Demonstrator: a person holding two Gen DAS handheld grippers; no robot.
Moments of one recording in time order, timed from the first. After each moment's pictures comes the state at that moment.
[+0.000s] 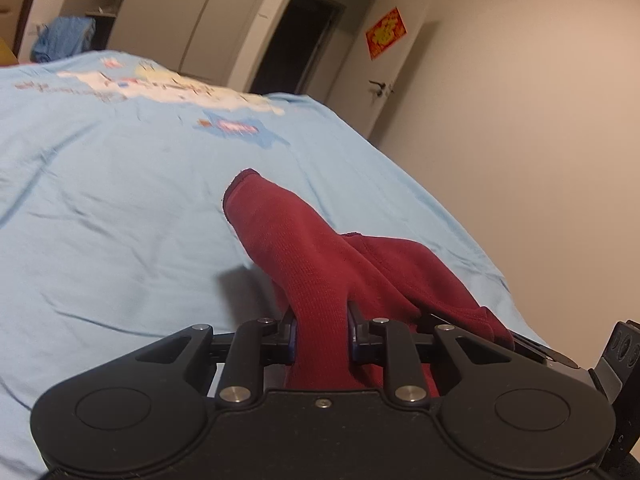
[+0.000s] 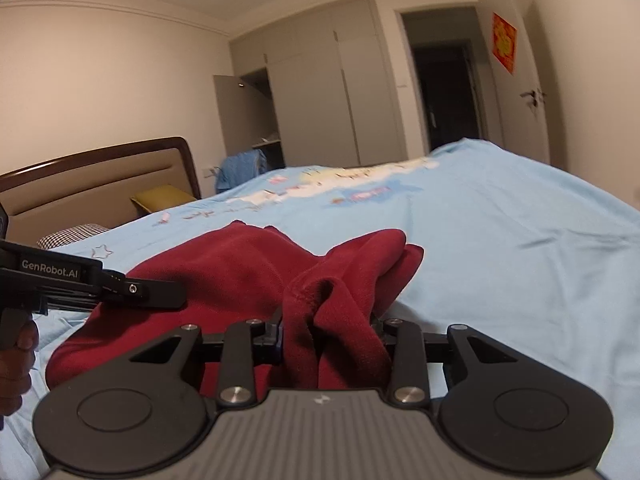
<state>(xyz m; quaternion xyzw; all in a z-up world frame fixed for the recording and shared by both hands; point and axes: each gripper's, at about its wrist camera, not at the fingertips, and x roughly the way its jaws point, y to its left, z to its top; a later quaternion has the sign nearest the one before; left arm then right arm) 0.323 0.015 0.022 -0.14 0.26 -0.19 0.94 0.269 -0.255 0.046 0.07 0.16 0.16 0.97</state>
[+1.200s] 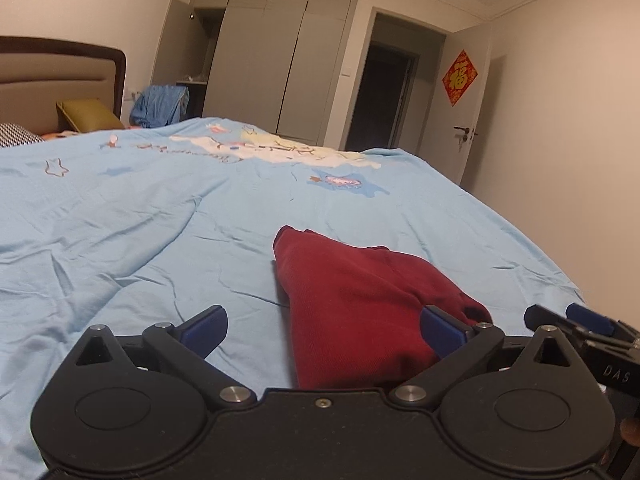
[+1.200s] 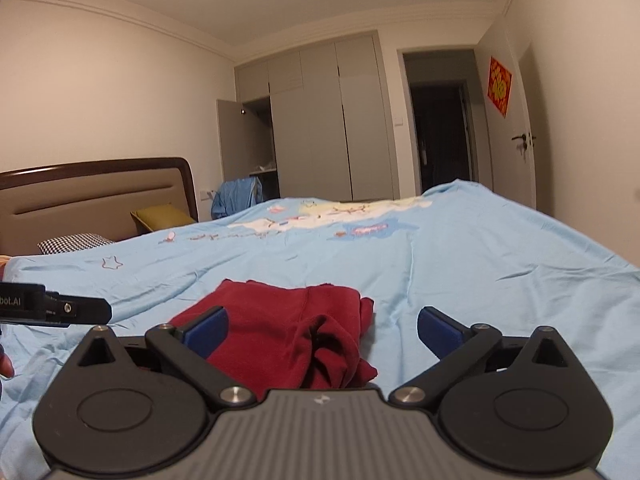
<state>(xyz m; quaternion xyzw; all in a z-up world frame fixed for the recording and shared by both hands) 0.169 0.039 0.047 -0.09 0.19 -0.03 0.98 0.169 -0.236 0.078 0.05 0.11 0.12 0.98</state>
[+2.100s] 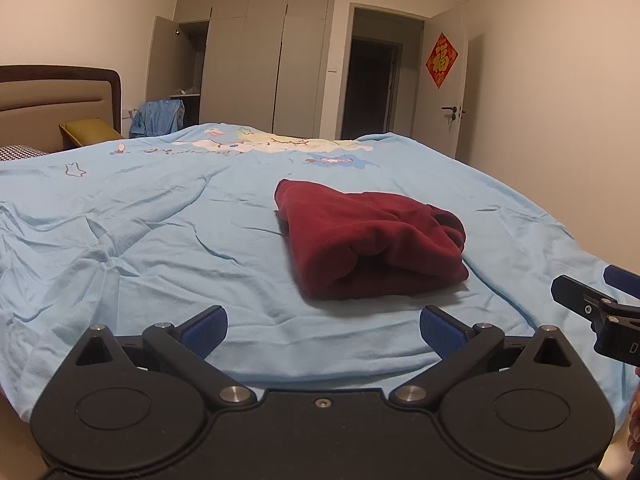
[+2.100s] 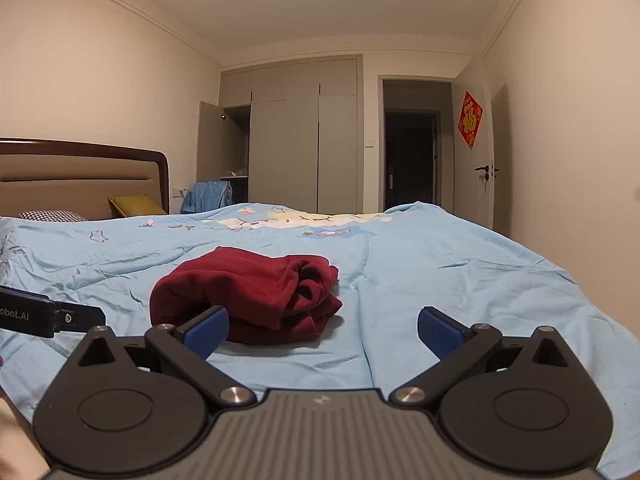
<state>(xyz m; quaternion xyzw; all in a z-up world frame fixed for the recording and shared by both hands) 0.072 0.019 -0.002 -0.04 0.20 -0.03 0.98 0.057 -0.227 0.038 0.00 0.09 0.06 0.99</state>
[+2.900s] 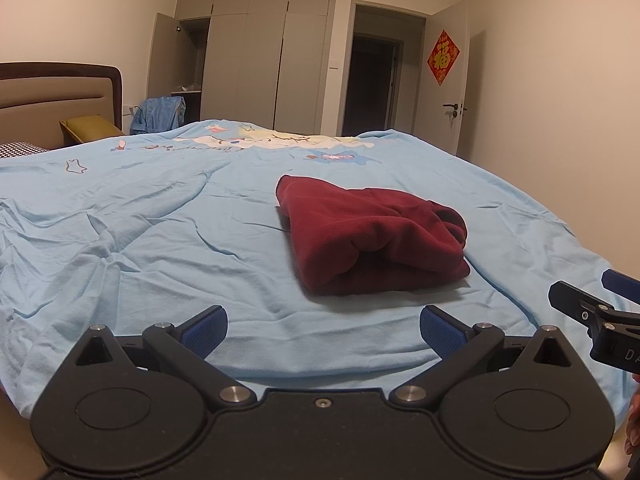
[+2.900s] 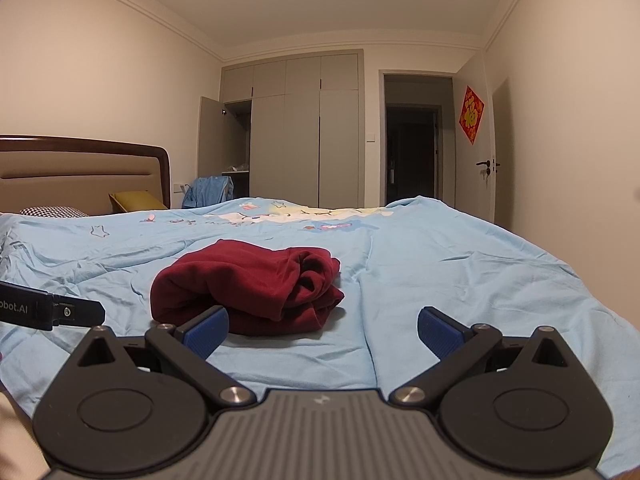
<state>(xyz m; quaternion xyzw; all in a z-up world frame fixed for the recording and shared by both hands) 0.073 0.019 -0.002 -0.04 0.20 -0.03 0.98 0.058 -0.227 0.033 0.00 0.09 0.06 0.99</state>
